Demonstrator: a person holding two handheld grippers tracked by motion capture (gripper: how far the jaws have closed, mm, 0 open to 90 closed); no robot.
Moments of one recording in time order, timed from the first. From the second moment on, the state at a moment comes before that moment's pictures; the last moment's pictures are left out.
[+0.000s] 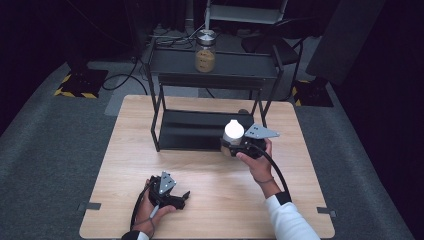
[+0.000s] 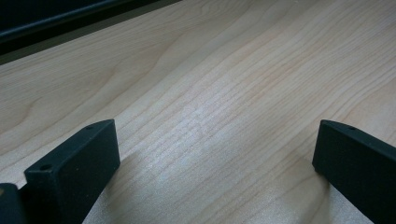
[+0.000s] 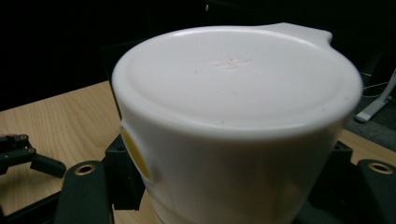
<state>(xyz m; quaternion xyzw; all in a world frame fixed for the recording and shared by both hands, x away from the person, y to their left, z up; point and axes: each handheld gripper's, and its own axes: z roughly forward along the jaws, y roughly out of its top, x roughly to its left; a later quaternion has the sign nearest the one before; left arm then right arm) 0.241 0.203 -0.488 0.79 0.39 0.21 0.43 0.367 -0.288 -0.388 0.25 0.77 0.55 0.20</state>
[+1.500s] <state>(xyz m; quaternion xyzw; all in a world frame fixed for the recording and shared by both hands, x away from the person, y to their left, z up) 0.242 0.203 -0.488 0.79 0.39 0.21 0.43 0.410 -0.283 -0.175 0.27 0.72 0.58 0.26</state>
